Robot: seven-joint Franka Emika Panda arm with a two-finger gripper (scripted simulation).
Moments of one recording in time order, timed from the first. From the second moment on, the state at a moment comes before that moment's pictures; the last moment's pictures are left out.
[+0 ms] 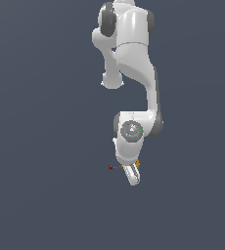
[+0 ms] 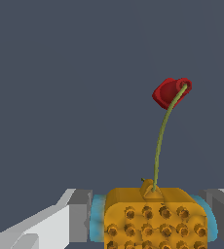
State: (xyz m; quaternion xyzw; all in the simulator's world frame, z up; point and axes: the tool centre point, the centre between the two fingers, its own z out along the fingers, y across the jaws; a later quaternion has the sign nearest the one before) arm 0.080 0.057 0.015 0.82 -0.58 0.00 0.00
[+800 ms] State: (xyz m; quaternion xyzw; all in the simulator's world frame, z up) arm 0.074 0.023 0.085 0.82 -0.58 0.00 0.00
